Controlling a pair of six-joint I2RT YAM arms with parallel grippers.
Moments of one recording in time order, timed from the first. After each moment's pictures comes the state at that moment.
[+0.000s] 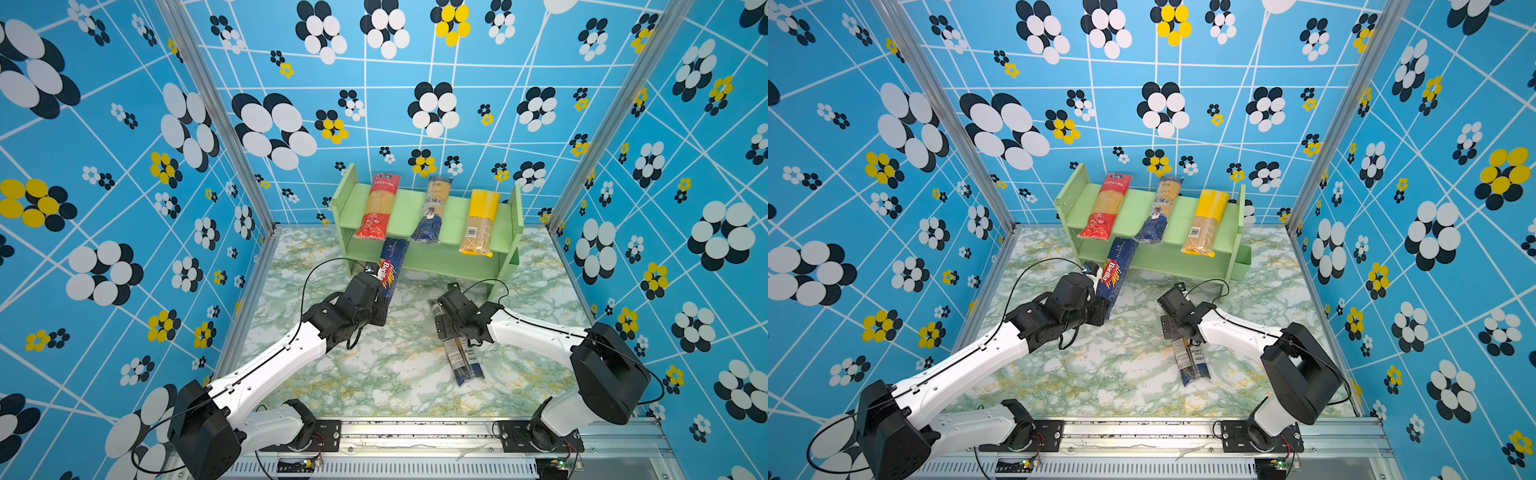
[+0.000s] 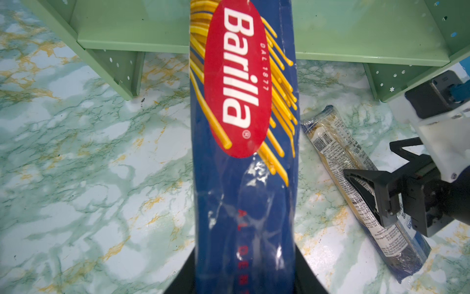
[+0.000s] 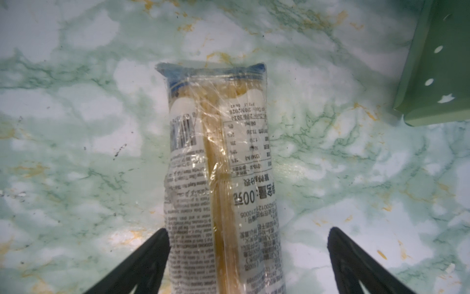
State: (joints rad) left arm -0.68 1.21 0.97 -0.52 -0.16 -0.37; right arm 0.73 1.56 0.91 -0.50 0.36 0.46
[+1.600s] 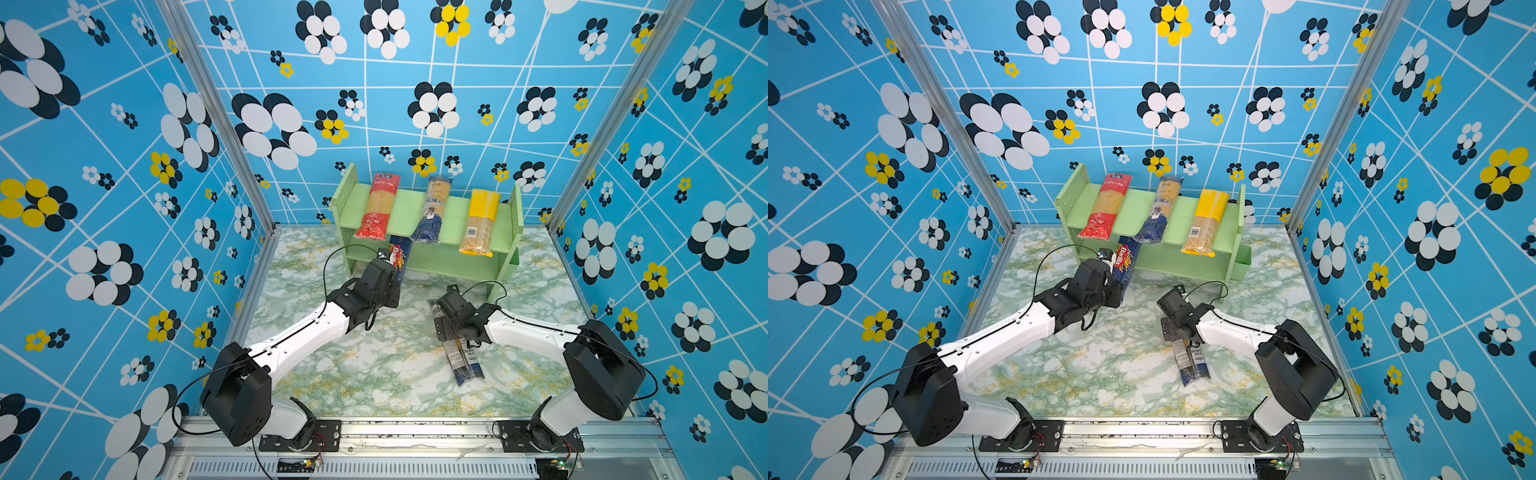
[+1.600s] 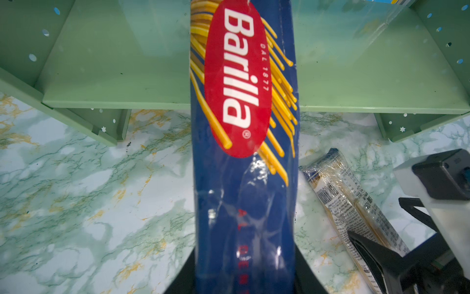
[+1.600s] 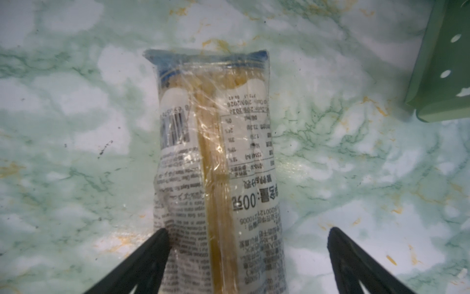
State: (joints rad) left arm -0.66 1.43 1.06 -0.32 -0.20 -0.35; right arm 0.73 1.59 0.89 -0.47 0.36 0.46
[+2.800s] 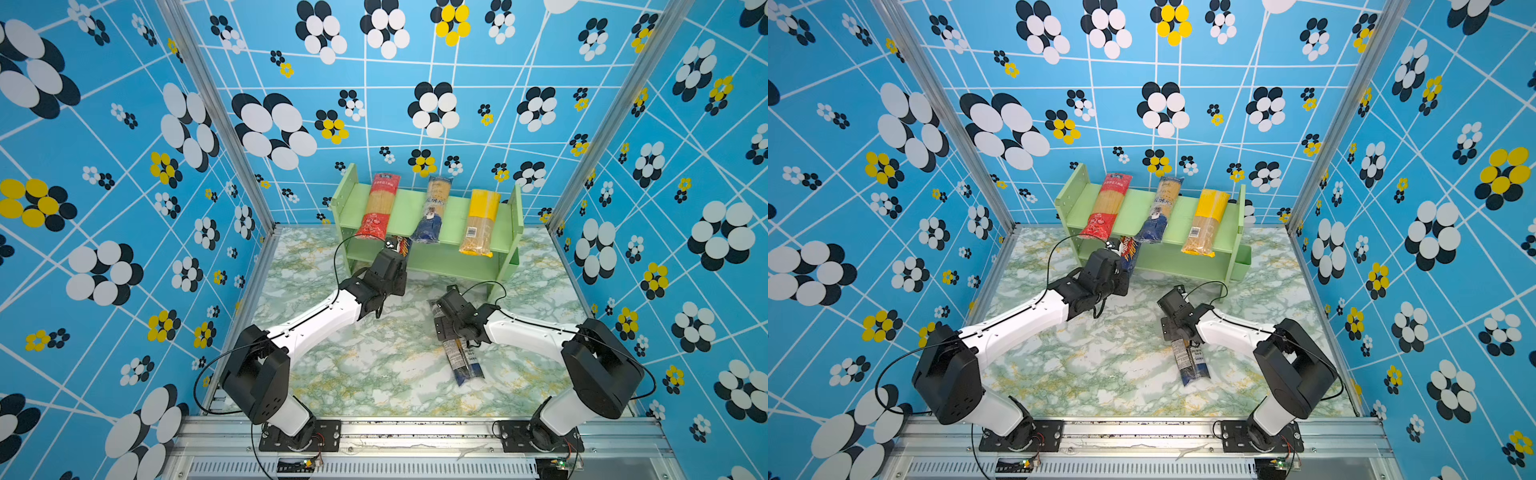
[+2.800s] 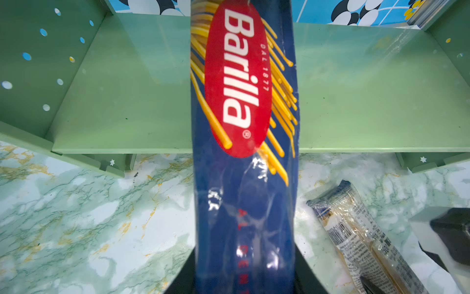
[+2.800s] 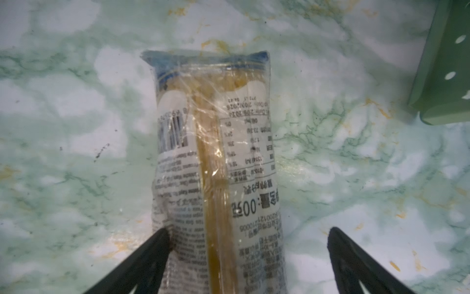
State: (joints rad) left arm -0.66 1.56 1.18 -0.28 -0.27 -0.31; right arm 0.72 1.60 0.88 -0.45 0.35 0.45
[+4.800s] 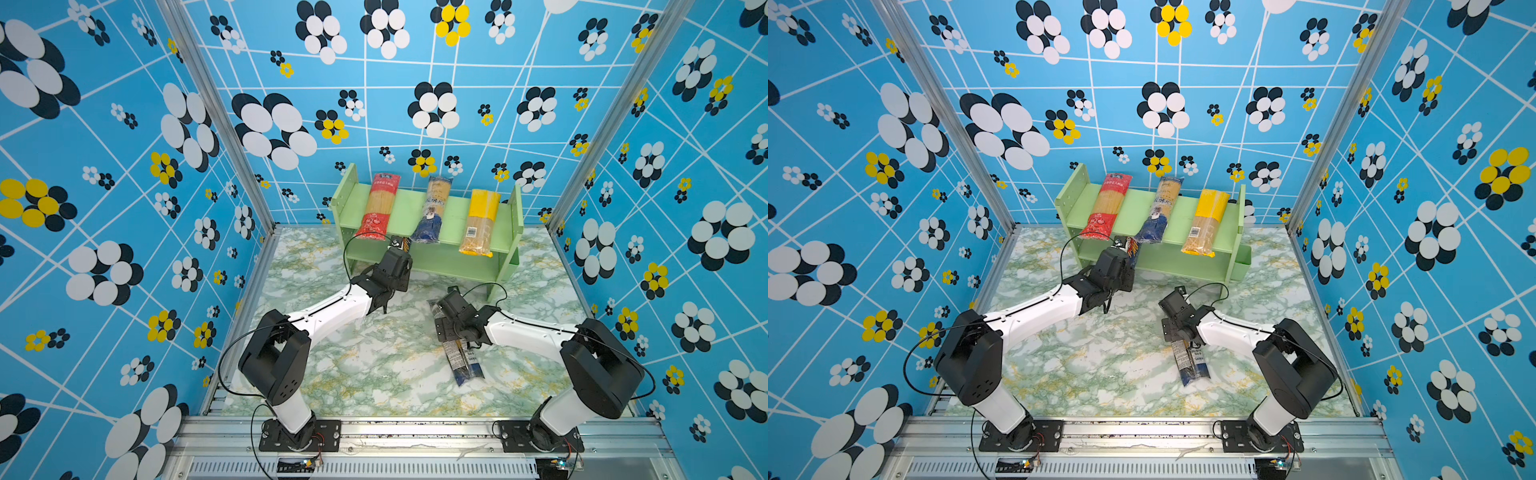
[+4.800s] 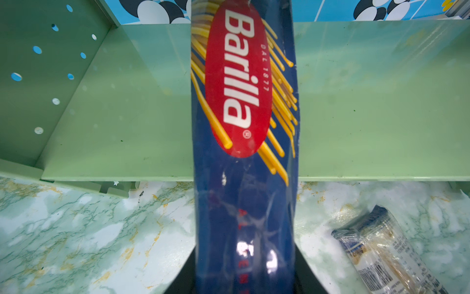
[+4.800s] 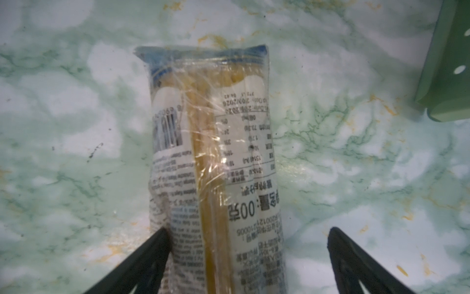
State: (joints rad) left arm -0.65 1.68 1.21 -0.20 -0.35 -0.26; right arm 0.72 1.60 0.86 -0.42 0.35 0.45
